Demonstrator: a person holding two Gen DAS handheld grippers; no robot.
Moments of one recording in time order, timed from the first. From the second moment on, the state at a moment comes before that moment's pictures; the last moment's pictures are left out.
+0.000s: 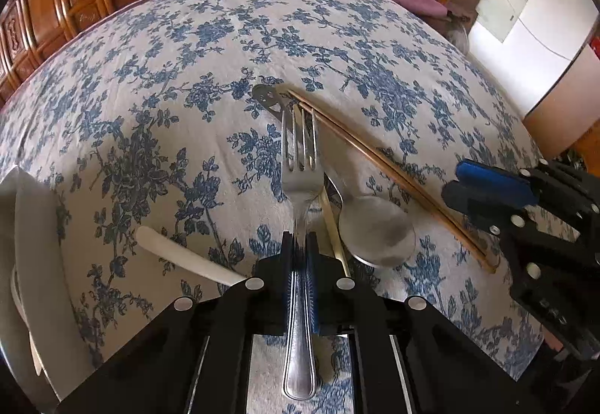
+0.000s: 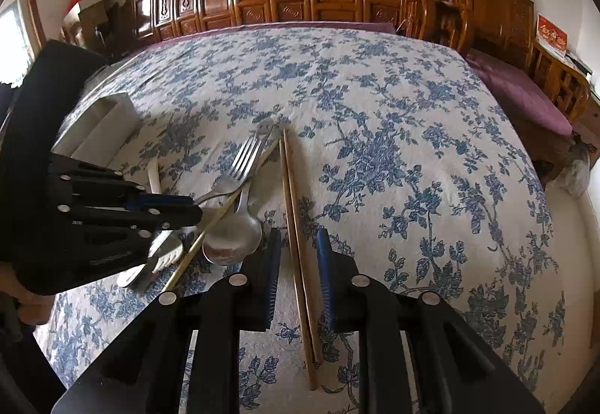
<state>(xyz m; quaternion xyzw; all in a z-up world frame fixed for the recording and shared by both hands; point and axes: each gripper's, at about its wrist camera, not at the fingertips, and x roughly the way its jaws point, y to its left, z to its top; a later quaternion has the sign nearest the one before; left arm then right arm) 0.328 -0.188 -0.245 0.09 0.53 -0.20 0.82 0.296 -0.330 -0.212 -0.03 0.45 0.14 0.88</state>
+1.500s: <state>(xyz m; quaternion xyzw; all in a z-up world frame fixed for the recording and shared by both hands) 0.252 -0.134 -0.185 0.03 0.48 -0.19 0.86 0.310 -0.322 -0.235 -0.08 0.50 0.13 0.85</state>
